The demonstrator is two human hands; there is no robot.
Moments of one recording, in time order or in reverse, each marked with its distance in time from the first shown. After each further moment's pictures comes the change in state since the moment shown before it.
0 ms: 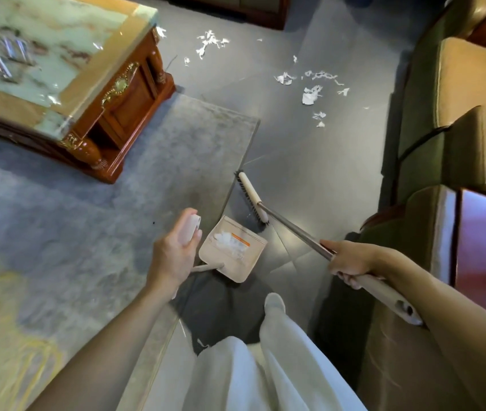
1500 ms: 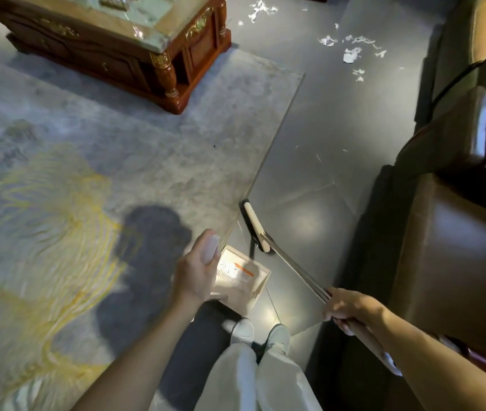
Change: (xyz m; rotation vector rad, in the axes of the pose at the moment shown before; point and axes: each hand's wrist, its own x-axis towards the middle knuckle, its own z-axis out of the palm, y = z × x) left_hand -0.464 -0.207 -0.229 -0.067 -0.031 -0.116; right_hand -0.122 0.116 0.571 0.162 -0.037 0.258
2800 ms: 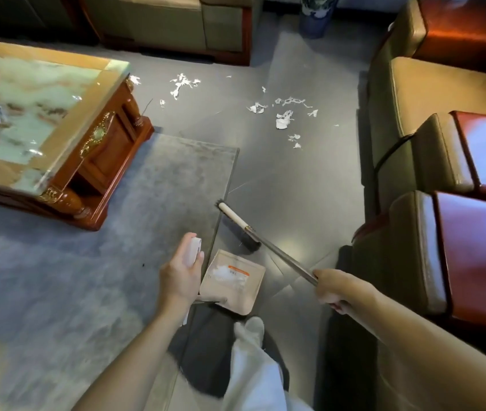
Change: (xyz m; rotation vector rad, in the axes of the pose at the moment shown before) left_hand 0.477 0.268 0.266 0.122 0.020 0.082; right_hand 0.090 -0.225 -0.526 -0.197 0.271 -0.127
